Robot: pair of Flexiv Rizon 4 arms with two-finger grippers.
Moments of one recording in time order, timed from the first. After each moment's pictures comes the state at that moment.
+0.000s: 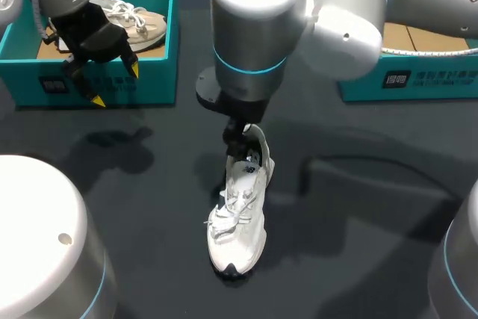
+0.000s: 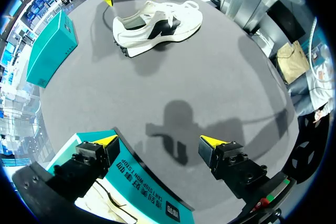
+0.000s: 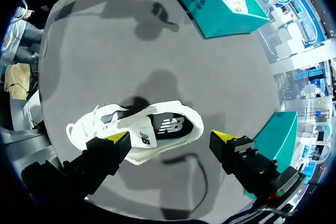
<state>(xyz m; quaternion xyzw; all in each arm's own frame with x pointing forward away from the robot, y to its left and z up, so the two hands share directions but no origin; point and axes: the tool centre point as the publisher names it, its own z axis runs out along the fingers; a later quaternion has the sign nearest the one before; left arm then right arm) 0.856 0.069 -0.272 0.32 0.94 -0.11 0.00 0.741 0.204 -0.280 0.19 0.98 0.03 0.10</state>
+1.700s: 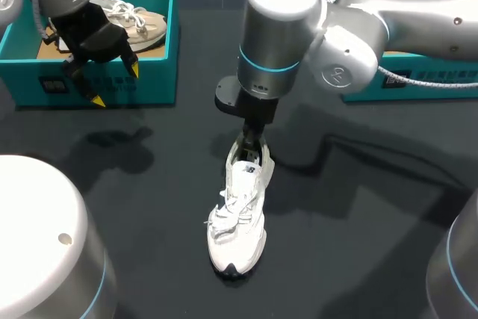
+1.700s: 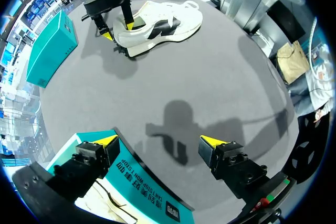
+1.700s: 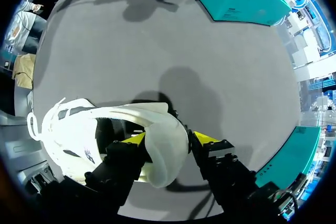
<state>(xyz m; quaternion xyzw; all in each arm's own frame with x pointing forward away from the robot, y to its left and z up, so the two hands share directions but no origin) 0.856 0.069 -0.272 0.32 0.94 -0.11 0.00 0.793 0.188 -0.365 0.15 0.99 0.05 0.04</state>
